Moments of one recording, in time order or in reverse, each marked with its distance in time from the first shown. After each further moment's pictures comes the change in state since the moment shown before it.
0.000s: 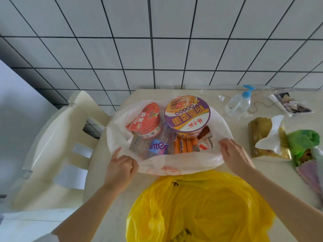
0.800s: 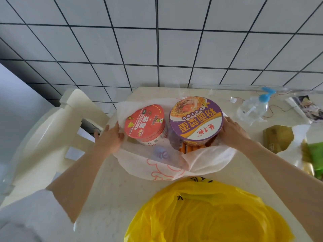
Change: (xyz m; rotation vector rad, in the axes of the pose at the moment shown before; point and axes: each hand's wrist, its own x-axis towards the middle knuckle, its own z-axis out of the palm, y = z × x) left_hand 0.119 -0.085 0.016 -0.076 -0.545 -0.638; right_hand 0.125 -0.028 0.003 -0.220 -0.195 0.057
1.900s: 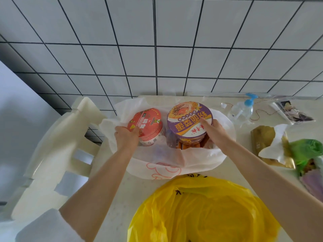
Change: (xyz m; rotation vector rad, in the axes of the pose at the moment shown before) left_hand -0.070 0.080 -0.030 -0.939 0.263 -0.317; right_hand -0.053 -0.066 -0.026 0.855 0.027 0.252
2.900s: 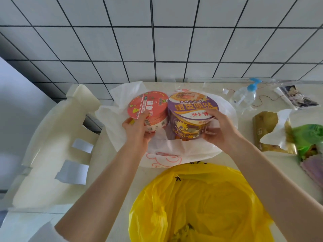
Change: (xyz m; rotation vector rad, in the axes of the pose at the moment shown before) left_hand -0.049 0.012 0.020 -0.869 -0.207 -0.316; right_hand -0.051 -0.009 -0.007 0.691 -0.091 0.325
